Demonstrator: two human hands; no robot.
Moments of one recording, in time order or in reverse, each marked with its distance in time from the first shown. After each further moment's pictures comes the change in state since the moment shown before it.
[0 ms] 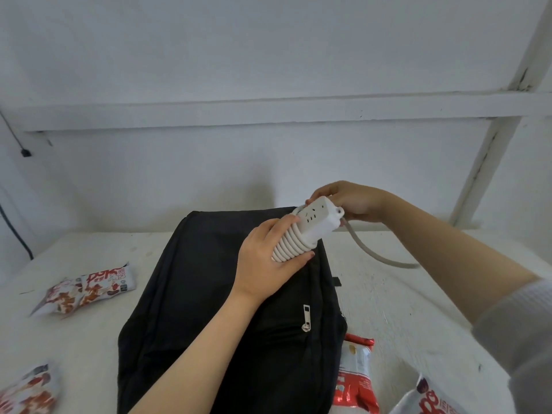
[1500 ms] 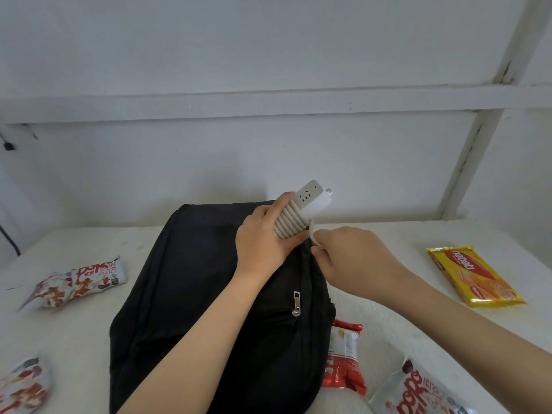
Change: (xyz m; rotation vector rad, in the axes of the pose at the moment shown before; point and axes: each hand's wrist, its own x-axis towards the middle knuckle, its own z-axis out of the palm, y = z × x) left_hand 0.014 0.006 0.015 0.172 -0.084 -0.256; right_hand -0.091 0.006 0.090 -0.986 0.413 -0.150
